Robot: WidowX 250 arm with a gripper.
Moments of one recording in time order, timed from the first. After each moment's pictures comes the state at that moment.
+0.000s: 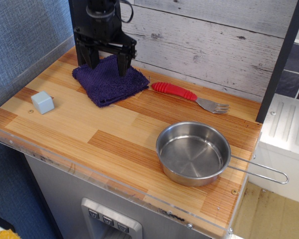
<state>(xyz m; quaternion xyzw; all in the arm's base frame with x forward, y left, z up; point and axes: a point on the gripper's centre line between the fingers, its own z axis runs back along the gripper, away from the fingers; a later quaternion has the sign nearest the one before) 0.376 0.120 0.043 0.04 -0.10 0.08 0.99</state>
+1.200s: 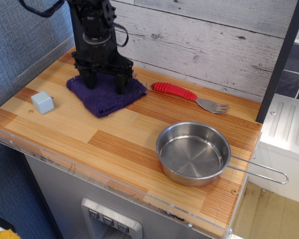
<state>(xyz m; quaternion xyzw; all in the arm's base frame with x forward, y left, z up) 0.341 0.109 0.013 0.02 -0.07 0.11 0.99</state>
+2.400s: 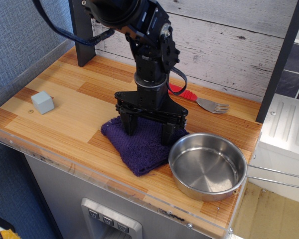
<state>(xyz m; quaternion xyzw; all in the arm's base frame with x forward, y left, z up) 0.296 -0.014 0.018 0.01 -0.05 0.06 1.00</state>
